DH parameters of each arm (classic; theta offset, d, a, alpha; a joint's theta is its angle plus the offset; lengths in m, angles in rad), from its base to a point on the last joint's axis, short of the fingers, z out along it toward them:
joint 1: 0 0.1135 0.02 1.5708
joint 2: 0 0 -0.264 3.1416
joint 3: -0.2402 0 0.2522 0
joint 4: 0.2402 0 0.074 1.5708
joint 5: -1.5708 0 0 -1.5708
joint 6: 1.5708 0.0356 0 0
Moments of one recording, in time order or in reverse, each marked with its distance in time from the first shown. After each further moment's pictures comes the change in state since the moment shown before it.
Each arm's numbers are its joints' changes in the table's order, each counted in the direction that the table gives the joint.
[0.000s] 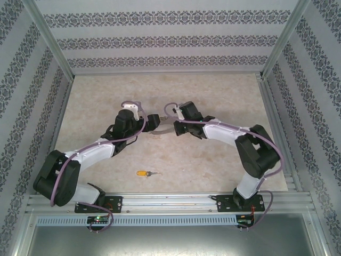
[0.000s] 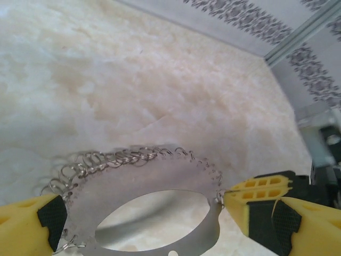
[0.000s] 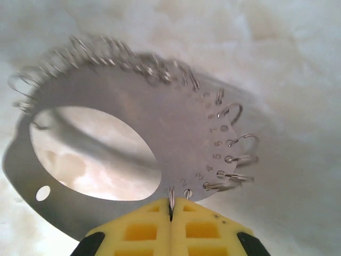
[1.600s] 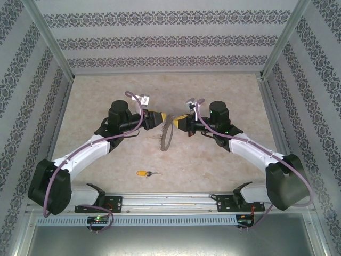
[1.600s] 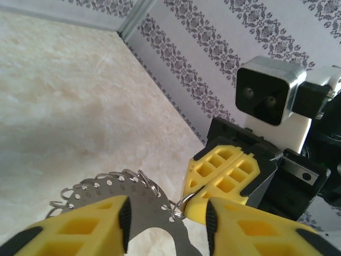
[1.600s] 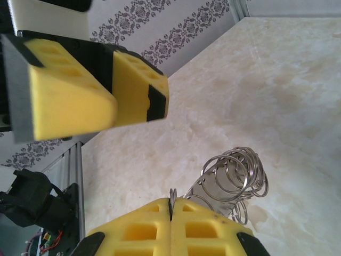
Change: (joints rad) left arm 0.002 0.064 -0.142 0.046 -0.520 -0.007; right arm -0.140 0.362 0.272 -0.425 0.695 0.123
